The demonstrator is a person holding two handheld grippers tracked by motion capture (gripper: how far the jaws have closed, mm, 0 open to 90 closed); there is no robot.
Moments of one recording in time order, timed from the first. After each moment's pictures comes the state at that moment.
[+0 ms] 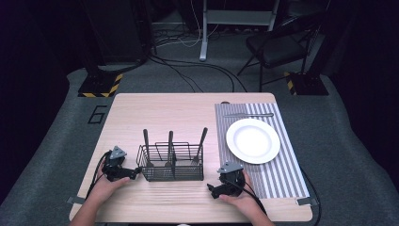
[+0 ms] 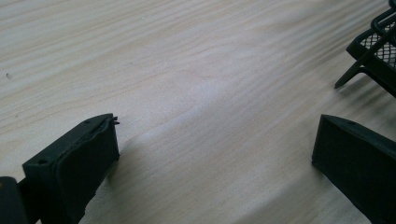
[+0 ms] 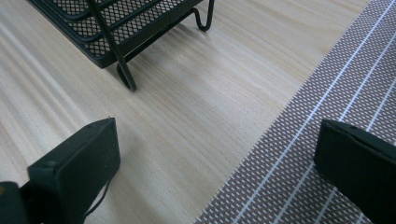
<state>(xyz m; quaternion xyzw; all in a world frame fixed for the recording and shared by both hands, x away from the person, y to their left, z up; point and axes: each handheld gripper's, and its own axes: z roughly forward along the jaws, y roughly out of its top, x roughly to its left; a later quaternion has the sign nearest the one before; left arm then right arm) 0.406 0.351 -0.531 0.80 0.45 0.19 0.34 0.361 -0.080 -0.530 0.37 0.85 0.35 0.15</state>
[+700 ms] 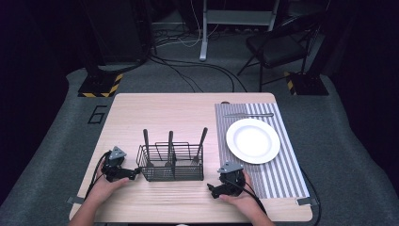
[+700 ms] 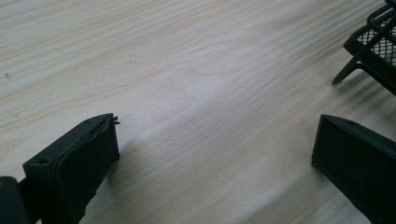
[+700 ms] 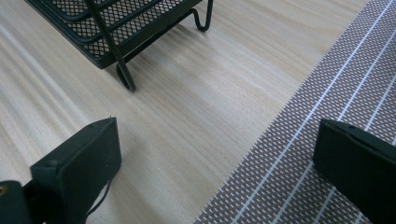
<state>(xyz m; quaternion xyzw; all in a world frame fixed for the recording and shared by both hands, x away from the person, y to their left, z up) 0.405 0.353 -0.530 0.81 0.44 0.18 0.34 0.361 -0.080 -0.530 0.37 0.85 0.35 0.16</state>
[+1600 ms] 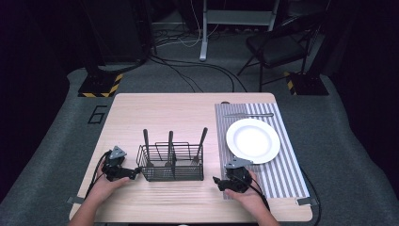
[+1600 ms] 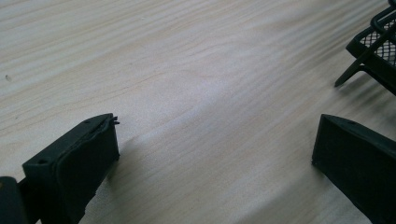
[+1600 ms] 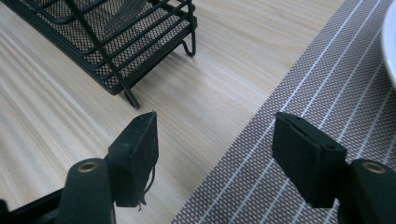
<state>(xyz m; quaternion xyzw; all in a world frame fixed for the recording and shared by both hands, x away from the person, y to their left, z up) 0.406 0.352 -0.531 0.81 0.44 0.18 0.34 0.359 -0.097 -0.502 0.39 0.83 0.37 0.14</state>
